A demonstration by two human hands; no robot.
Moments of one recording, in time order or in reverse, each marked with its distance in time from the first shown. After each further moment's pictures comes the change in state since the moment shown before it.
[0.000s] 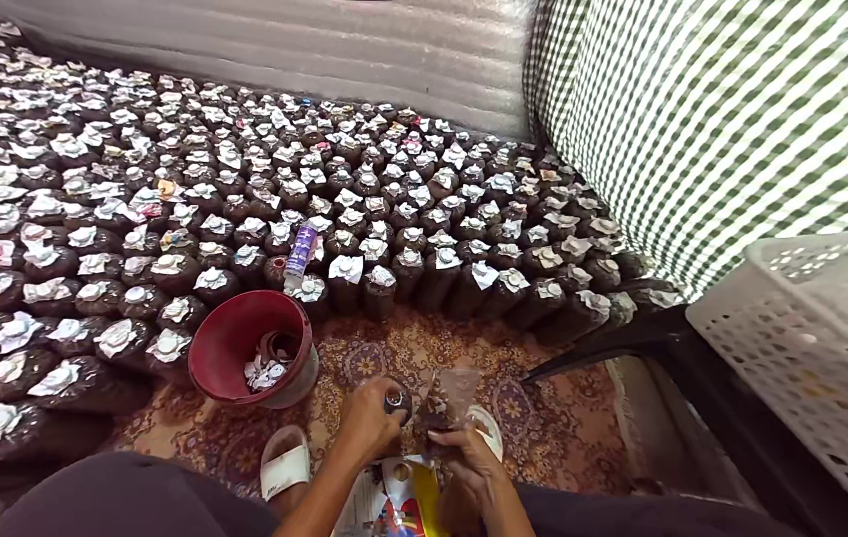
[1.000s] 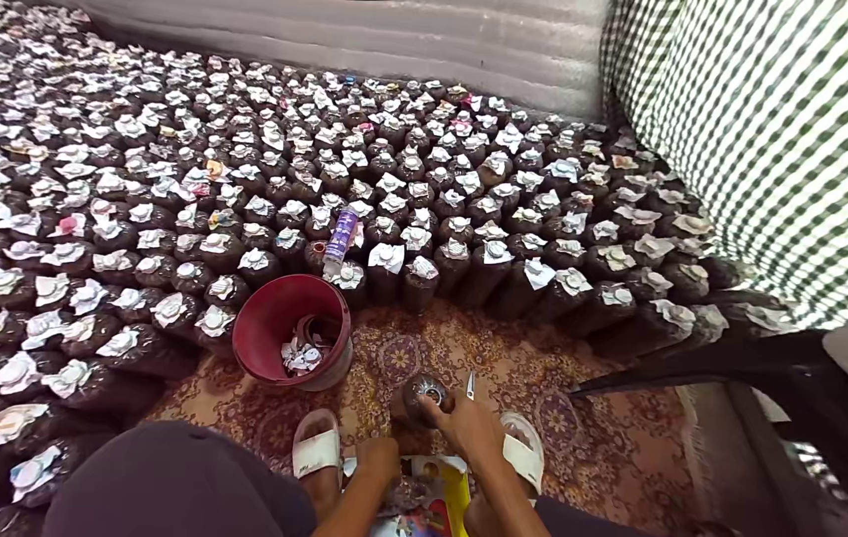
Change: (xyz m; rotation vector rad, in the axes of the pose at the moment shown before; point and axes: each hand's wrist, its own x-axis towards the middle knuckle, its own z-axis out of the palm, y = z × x) left_hand 0.002 -0.078 0.079 0.404 -0.552 -0.477; right_hand 0.024 -0.022 0.090 -1.834 0.222 0.101
